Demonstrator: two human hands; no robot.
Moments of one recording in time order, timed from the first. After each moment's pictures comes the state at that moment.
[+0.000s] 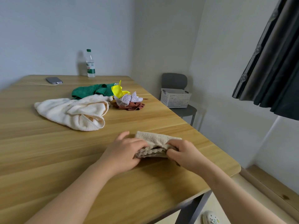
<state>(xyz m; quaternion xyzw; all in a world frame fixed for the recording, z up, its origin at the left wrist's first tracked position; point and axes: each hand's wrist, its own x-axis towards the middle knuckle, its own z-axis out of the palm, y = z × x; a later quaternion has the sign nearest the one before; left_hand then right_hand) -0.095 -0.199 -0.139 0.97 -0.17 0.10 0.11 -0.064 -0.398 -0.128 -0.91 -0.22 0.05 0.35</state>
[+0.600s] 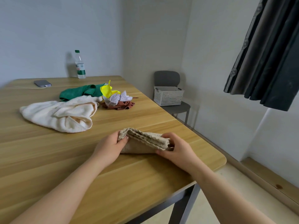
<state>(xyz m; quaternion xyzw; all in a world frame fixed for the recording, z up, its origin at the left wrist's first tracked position) -0.075 -0.210 -0.150 0.92 0.03 0.11 0.39 -0.055 -0.425 -0.148 -0.91 -0.17 0.00 0.38</state>
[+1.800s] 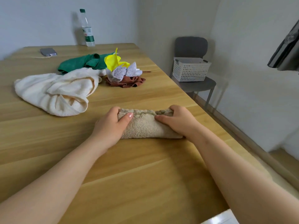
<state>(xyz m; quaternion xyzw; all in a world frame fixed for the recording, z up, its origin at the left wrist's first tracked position) -0.009 -0.208 -0.166 0.90 0.14 0.13 0.40 0.064 -0.390 -0.148 -0.93 -0.13 0.07 0.32</state>
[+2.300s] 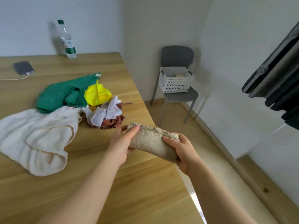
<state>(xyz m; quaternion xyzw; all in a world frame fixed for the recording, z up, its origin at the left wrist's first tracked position) 0.114 -0.274 -0.046 0.55 0.29 0.00 0.79 0.125 -0.444 -0.035 -0.65 0.14 0.21 0.72</state>
